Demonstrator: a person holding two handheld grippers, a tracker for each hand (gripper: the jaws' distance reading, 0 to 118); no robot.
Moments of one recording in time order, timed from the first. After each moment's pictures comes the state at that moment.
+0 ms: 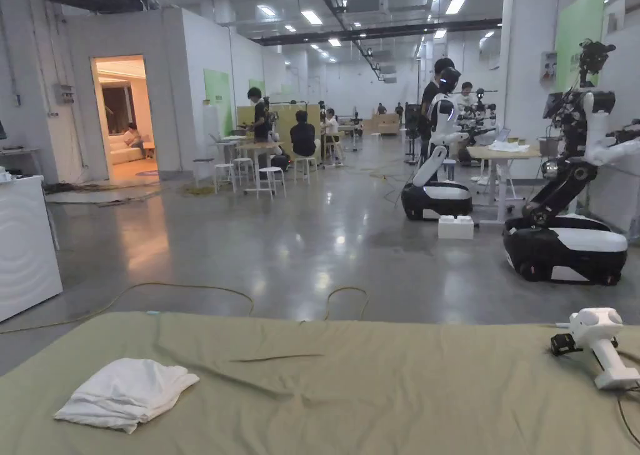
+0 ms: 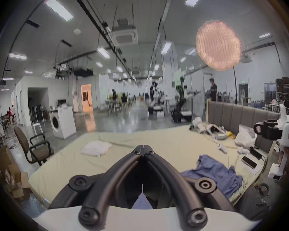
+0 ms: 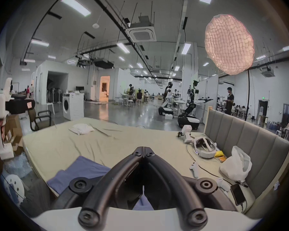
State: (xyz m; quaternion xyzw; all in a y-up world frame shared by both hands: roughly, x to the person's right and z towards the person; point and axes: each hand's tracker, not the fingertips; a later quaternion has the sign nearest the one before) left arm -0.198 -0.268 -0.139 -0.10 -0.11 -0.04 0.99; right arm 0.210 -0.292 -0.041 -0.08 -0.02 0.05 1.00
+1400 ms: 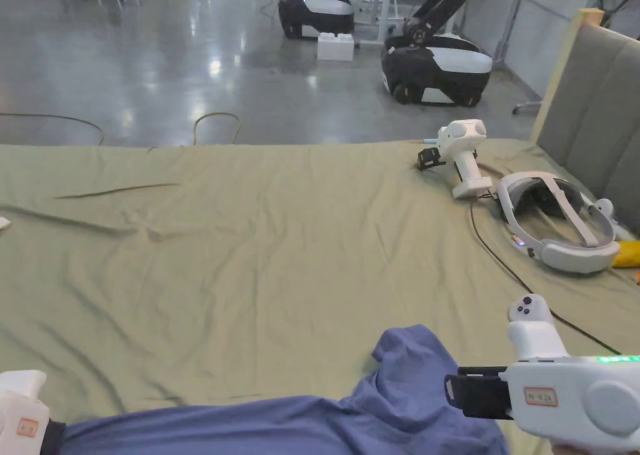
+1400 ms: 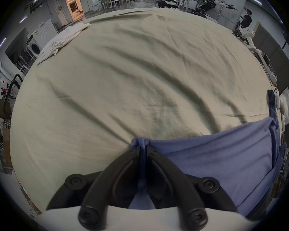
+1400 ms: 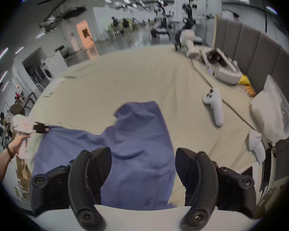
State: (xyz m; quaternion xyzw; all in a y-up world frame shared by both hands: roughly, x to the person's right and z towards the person) left arm -0.193 -0.571 -0.486 -0.57 -0.06 -0.06 0.82; right arm 0.386 -0.469 -0.326 -0.48 -0.04 -0.09 0.87
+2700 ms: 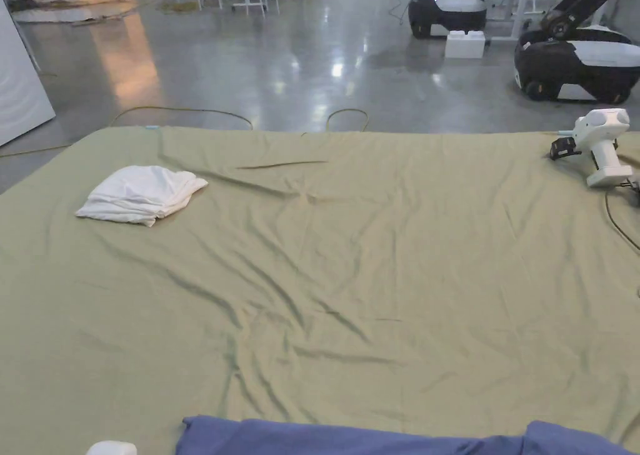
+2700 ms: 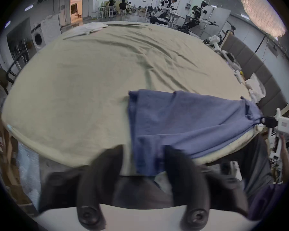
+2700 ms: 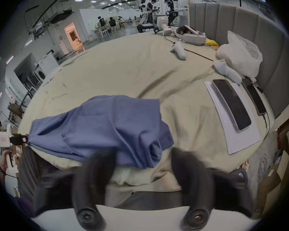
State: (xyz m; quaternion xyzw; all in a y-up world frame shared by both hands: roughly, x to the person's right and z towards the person) left arm -0.296 -0.534 -0.182 -0.50 -0.11 -0.01 0.86; right arm 0.333 -0.490 -0.044 -0.45 -0.08 -0.11 0.88
